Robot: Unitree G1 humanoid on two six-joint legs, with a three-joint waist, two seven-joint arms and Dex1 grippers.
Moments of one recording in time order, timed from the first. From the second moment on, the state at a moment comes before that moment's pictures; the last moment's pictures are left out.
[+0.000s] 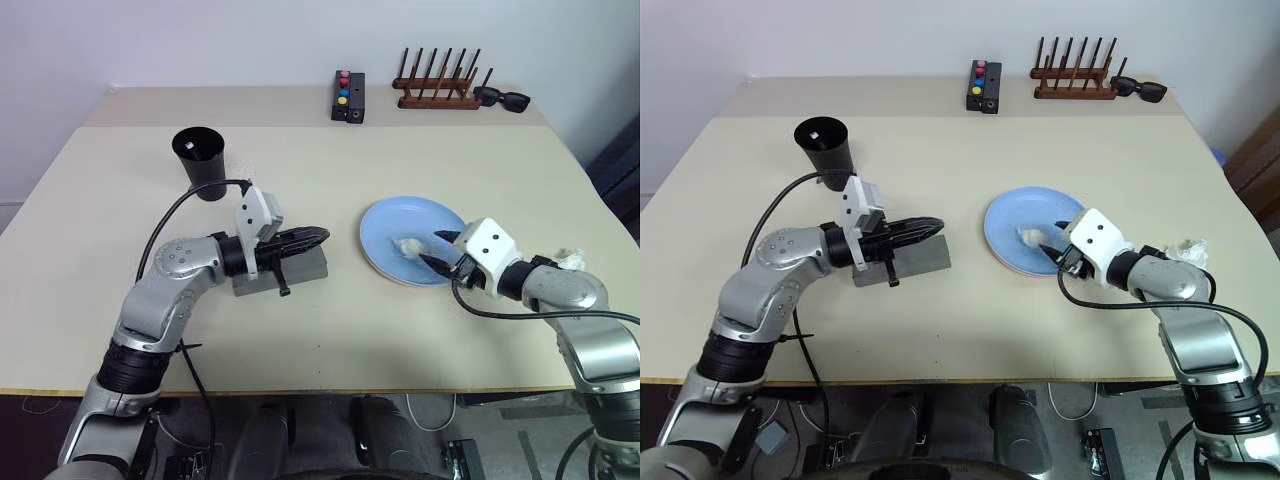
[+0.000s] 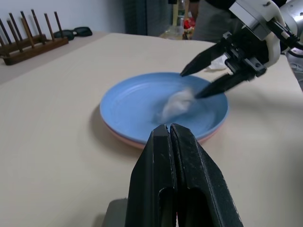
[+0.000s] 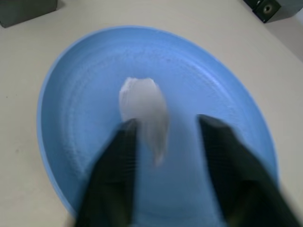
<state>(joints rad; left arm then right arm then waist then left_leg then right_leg) -0.43 0.49 -0.11 -0.26 -0.45 0.46 -0.86 -0.14 -0.78 -0.08 -0.28 0.14 0.34 0.73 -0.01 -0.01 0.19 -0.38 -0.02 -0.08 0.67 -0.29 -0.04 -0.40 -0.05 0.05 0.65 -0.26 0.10</state>
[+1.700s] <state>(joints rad) -0.47 0.46 -0.12 -0.24 -0.46 0.47 -0.88 -0.13 -0.75 -0.31 -0.30 0.44 0.53 0.63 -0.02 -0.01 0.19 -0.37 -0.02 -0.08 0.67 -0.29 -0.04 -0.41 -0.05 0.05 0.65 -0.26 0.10</state>
